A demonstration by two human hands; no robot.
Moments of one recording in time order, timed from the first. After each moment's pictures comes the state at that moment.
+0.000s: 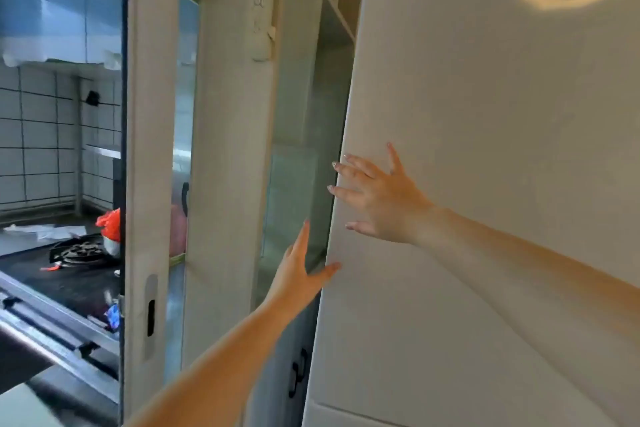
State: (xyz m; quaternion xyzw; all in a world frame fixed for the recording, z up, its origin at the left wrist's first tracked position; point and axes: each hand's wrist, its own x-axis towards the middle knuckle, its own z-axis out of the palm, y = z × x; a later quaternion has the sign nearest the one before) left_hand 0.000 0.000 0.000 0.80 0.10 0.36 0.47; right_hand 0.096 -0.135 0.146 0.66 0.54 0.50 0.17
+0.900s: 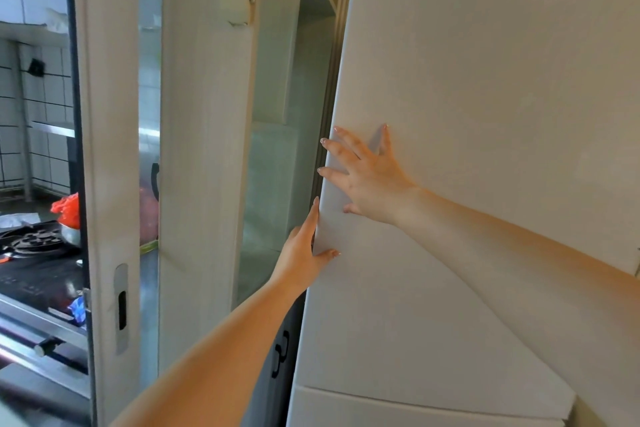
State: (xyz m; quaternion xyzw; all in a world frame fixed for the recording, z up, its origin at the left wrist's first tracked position) left_hand 0.049 0.013 -0.008 0.83 0.04 0.35 0.45; right_hand 0.088 -0.116 0.144 0.74 0.44 0.42 0.28
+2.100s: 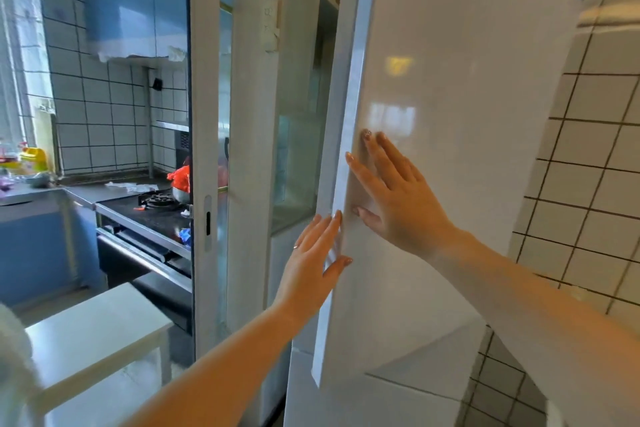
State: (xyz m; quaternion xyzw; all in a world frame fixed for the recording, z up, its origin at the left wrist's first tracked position) left_hand -0.189 -0.268 -0.043 0.85 0.06 0.47 0.25; right_hand -0.080 -0.387 0.075 0.67 0.58 0.44 -0.09
